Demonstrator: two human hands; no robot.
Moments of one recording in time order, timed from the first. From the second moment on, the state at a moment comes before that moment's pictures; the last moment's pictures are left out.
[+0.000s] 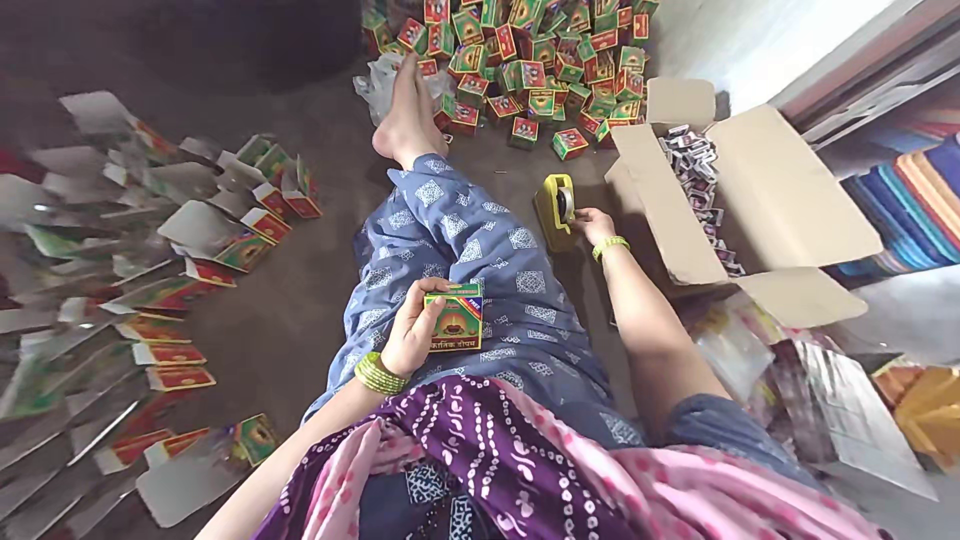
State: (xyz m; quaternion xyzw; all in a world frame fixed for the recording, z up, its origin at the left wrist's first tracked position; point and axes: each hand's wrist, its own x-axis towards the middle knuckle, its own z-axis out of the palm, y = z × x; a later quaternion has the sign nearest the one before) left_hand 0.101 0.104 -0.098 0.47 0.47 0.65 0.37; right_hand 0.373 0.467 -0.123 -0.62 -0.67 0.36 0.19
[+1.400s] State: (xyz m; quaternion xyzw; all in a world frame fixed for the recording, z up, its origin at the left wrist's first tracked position) left_hand 0.099 0.103 -0.106 0.49 0.52 0.64 0.27; right_hand 0.256 0.214 -0.007 -0.26 -0.64 0.70 0.18
